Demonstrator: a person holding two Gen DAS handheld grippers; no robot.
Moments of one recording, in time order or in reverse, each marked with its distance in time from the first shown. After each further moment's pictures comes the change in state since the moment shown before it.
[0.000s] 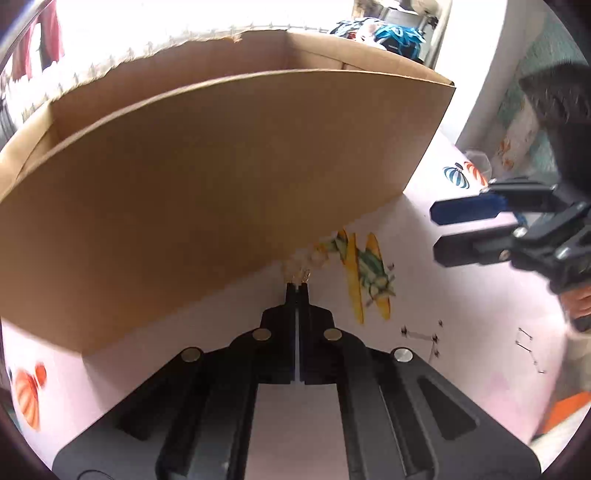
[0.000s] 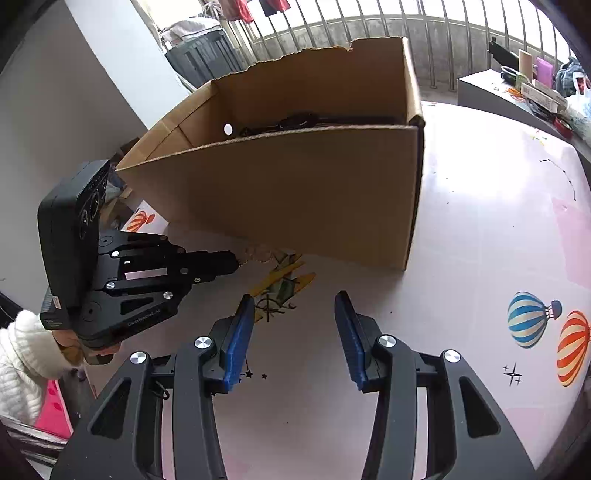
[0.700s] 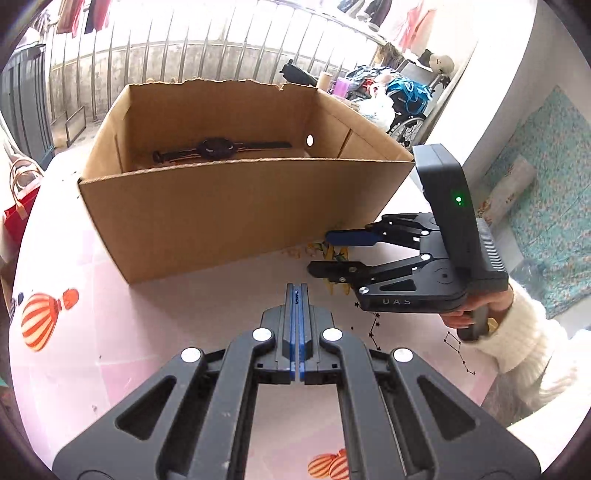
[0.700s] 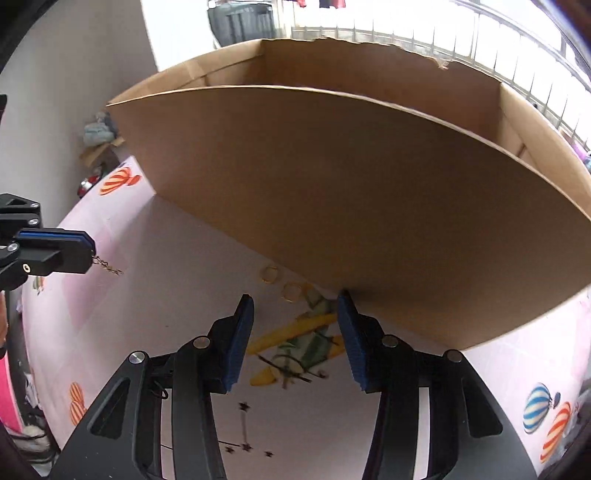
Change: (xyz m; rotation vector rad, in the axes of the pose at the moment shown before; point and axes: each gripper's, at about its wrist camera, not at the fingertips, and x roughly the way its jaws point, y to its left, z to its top) left arm -0.089 0.018 -0.032 -0.171 -0.127 -0.095; right arm 0.061 0.045 0.021 -0.267 -0.004 -0.138
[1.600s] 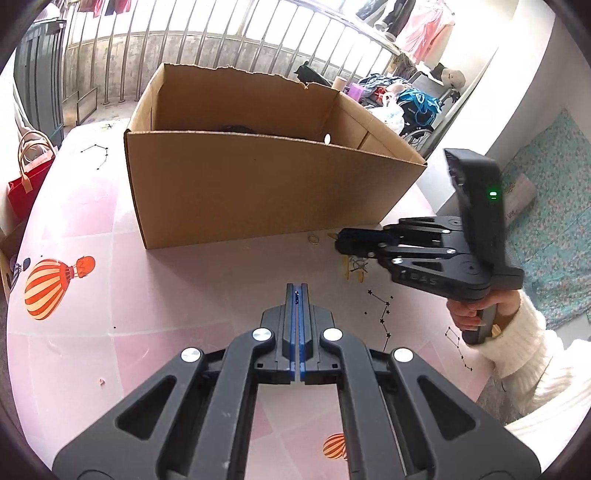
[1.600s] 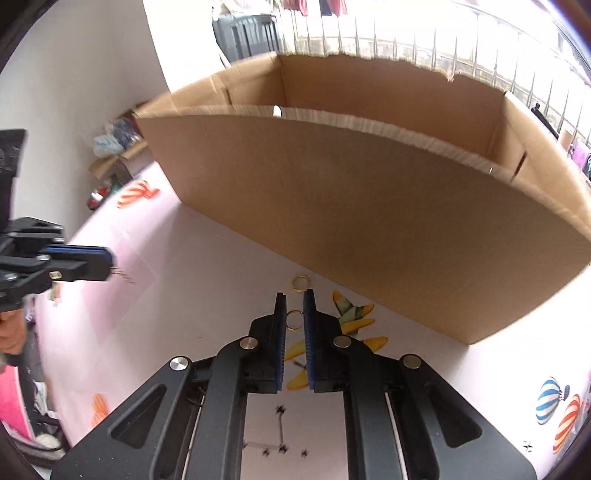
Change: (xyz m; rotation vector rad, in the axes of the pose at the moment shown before) left arm -0.025 0.016 -0.012 -0.079 -0.014 -0.014; right arm -0.017 0.015 0.004 0.045 -0.058 0.051
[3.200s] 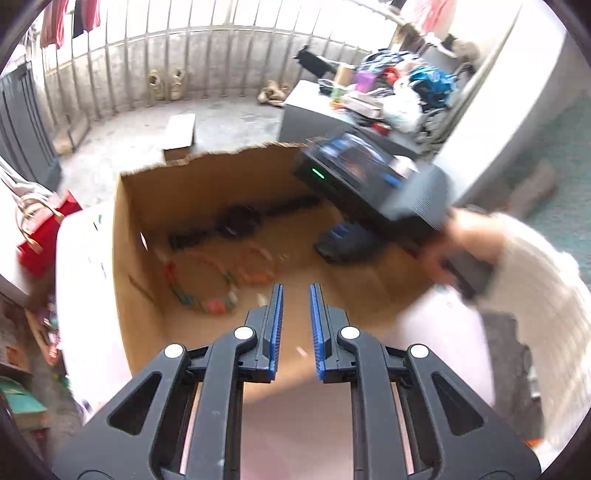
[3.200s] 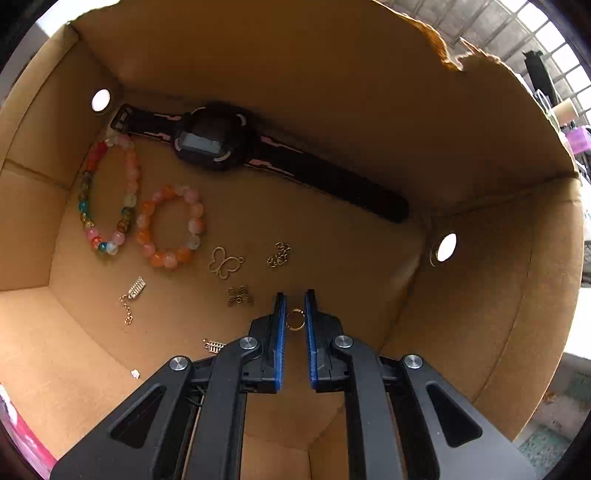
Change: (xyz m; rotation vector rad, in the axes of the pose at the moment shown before) left arm 0.004 -0.006 0.146 0.084 0.144 0.052; right arm 0.128 -0.099 0.153 0.070 0.640 -0.249
